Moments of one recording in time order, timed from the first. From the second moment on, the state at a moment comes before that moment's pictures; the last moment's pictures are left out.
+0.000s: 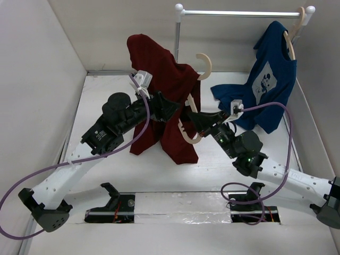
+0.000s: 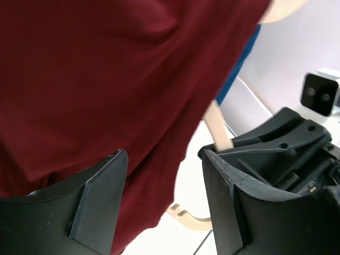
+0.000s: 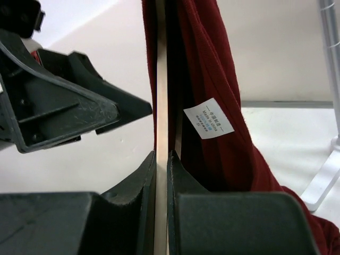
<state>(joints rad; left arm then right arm) -0.75 1.03 1.24 -0.28 0.09 -0.46 0.95 0.93 0.66 0.66 0.25 0.48</state>
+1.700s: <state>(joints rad) -0.46 1.17 1.12 0.02 -0.24 -0.62 1.00 0.71 0.61 0.43 0.26 0.42</state>
